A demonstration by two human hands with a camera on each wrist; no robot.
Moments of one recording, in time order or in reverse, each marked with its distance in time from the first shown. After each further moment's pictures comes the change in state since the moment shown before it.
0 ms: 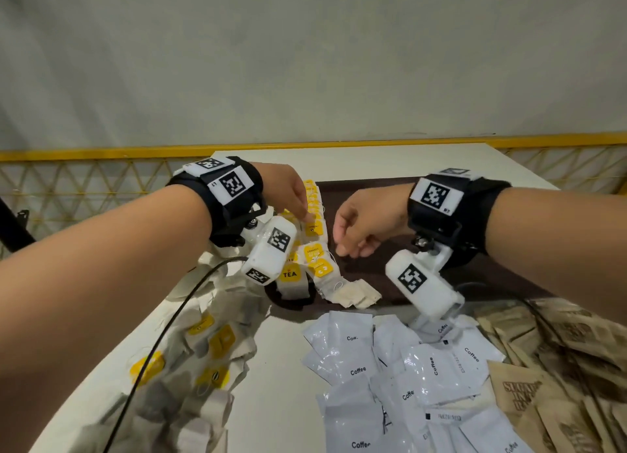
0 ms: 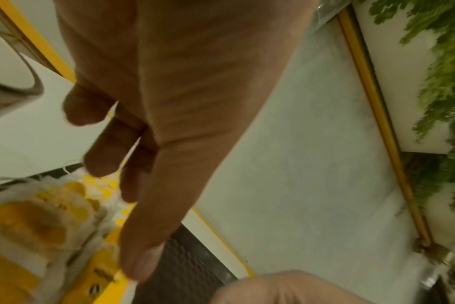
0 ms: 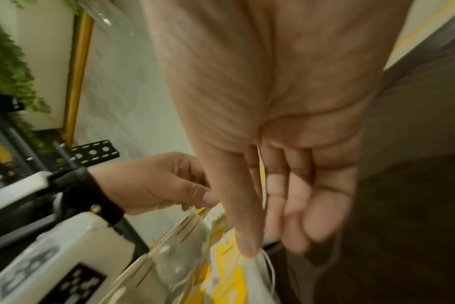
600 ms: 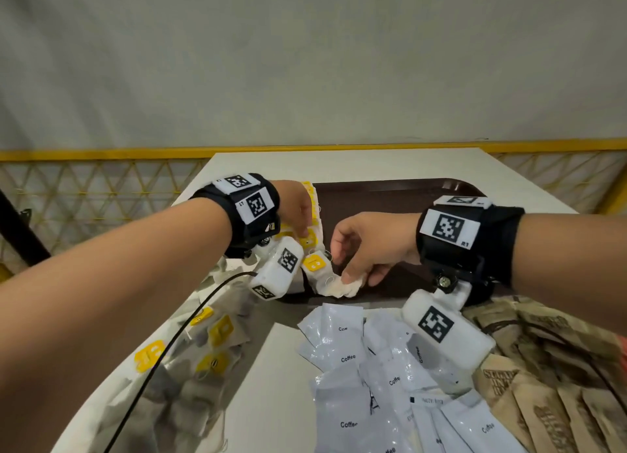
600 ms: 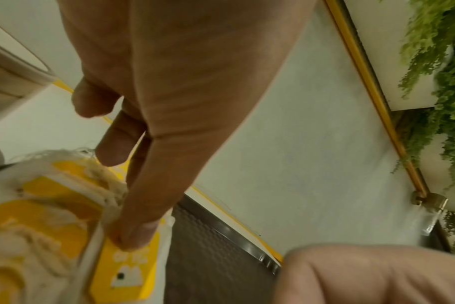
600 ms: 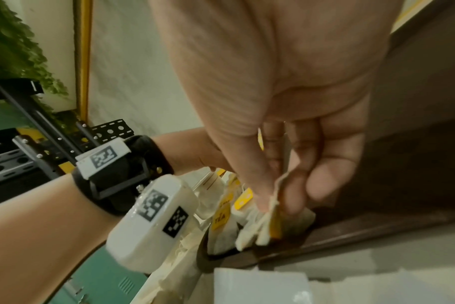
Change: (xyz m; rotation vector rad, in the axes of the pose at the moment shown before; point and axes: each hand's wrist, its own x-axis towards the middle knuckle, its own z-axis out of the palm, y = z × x) left_hand -0.012 0.022 0.021 0.148 0.026 0.032; right_hand -0.041 0.008 0.030 -0.009 0.023 -0.014
